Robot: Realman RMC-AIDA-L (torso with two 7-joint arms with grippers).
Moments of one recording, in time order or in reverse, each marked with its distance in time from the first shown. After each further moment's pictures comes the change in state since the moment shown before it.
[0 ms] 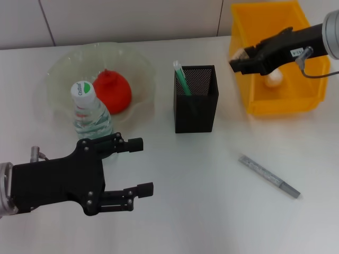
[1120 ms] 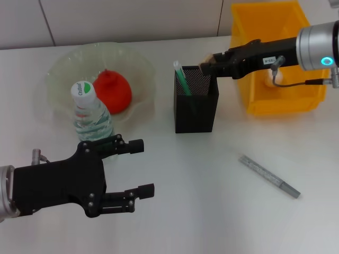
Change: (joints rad) left arm 0.000 -0.002 -0.002 -0.029 -0.005 -0.002 0.024; right arm 0.133 -0.008 0.174 0.506 0.239 0.105 -0.332
